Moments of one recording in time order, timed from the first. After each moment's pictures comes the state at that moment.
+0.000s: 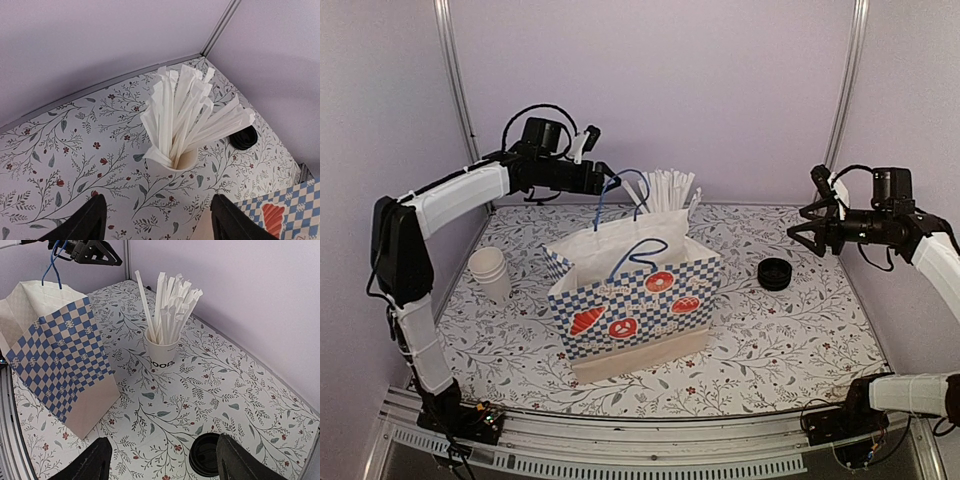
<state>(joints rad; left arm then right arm) -0.45 1.88 1.72 -0.37 0.39 -0.15 0.04 1.07 1.03 -0.53 -0.73 -0.46</state>
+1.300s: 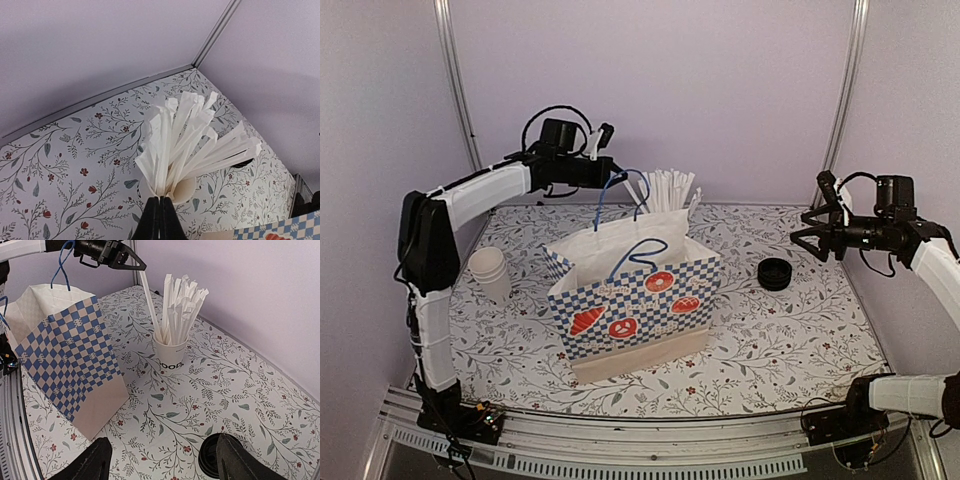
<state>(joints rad) -0.46 2.09 1.90 -0.28 0.45 -0.20 -0.02 1.05 0.96 -0.49 -0.85 -0.45</state>
